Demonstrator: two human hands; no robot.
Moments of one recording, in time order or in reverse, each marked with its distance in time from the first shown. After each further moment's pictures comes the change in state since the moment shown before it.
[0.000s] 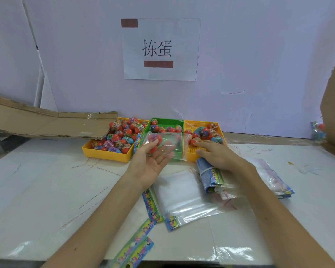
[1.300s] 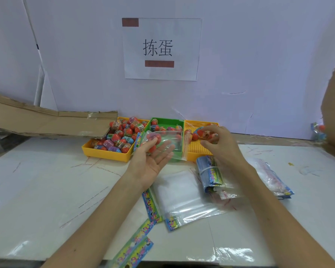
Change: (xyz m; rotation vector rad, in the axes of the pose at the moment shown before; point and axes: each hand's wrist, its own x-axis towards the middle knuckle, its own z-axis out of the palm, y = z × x) left_hand 0.000 0.000 0.000 0.032 -0.015 0.040; right_hand -0.007 -0.004 -0.003 0.507 0.529 -0.116
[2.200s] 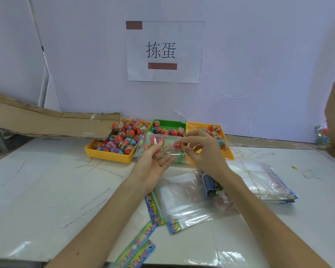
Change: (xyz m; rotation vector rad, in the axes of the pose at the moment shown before) left_hand 0.001 -0.004 0.003 0.089 0.016 0.026; right_hand -0.018 -0.040 0.033 0.043 -0.074 -0.332
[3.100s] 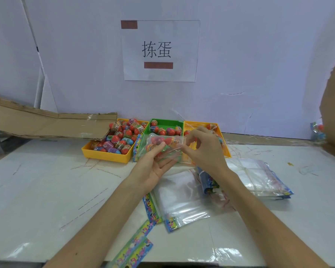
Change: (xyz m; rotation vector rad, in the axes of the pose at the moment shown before) left_hand -0.003 -0.005 0.002 0.045 -0.051 -0.050; right_hand -0.001 0.009 0.000 -0.123 0.152 0.061
